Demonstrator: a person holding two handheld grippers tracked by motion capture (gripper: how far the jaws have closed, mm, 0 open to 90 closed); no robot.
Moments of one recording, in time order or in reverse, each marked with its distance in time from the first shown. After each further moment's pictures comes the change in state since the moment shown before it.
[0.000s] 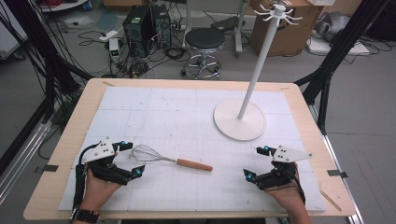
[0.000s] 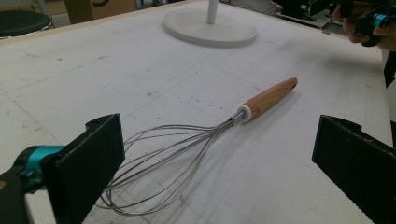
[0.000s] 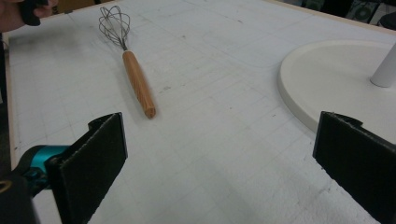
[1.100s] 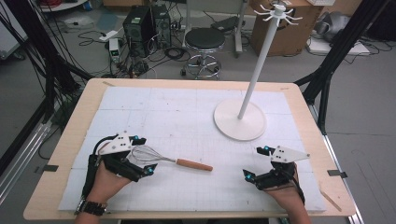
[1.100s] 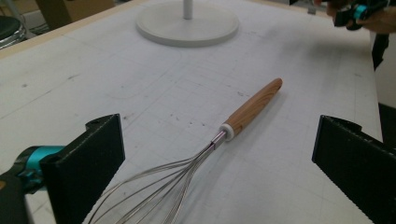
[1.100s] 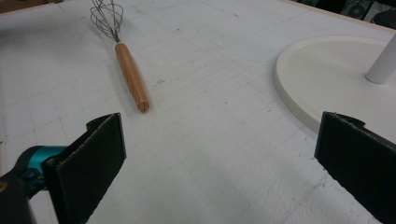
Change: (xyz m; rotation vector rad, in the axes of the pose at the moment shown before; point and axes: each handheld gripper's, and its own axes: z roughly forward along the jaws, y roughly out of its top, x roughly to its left) left arm -0.018 0.044 0.037 0.133 -0.075 0.134; right arm 0.000 -0.001 0.002 0.023 -0.021 -0.022
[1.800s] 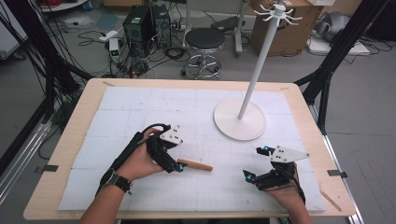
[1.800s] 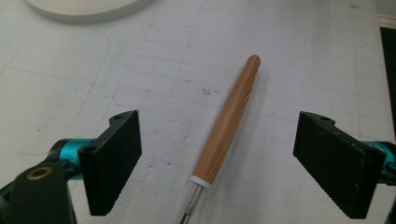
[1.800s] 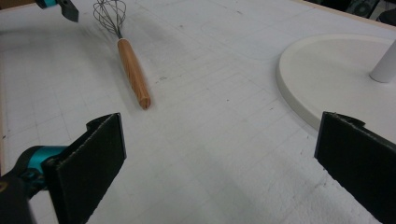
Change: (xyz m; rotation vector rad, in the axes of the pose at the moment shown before) left arm -0.006 0.052 0.095 0.377 -0.171 0.183; right arm -0.001 0.000 0.000 0.012 0.014 -0.002
